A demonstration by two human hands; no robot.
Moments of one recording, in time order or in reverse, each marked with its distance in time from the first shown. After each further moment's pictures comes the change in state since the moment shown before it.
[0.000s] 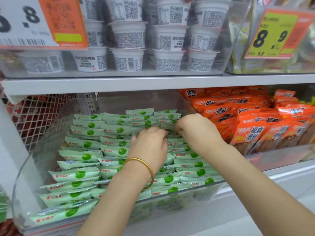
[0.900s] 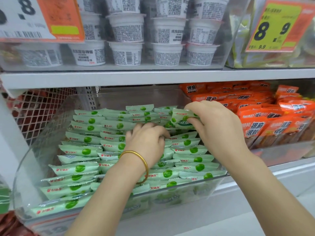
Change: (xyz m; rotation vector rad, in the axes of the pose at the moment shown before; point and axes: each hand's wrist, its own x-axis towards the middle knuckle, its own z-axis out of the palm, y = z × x) left_hand -0.003 -0.001 -0.007 -0.018 -0.044 -0.052; right_hand -0.034 0.014 -0.022 0.143 0.435 -0.087
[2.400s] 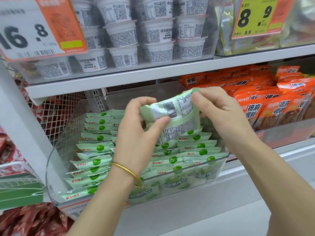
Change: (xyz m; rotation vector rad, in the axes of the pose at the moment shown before) left_hand -0.056 0.014 -0.039 -0.737 0.411 0.158; right_hand -0.017 -0.012 -0.026 1.075 -0.025 0.383
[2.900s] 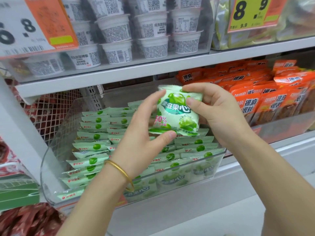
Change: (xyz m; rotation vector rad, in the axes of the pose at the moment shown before) left_hand -0.002 -0.012 -0.003 0.035 -0.352 0.077; right_hand 0.003 0.010 0.004 0.300 -0.025 0.093
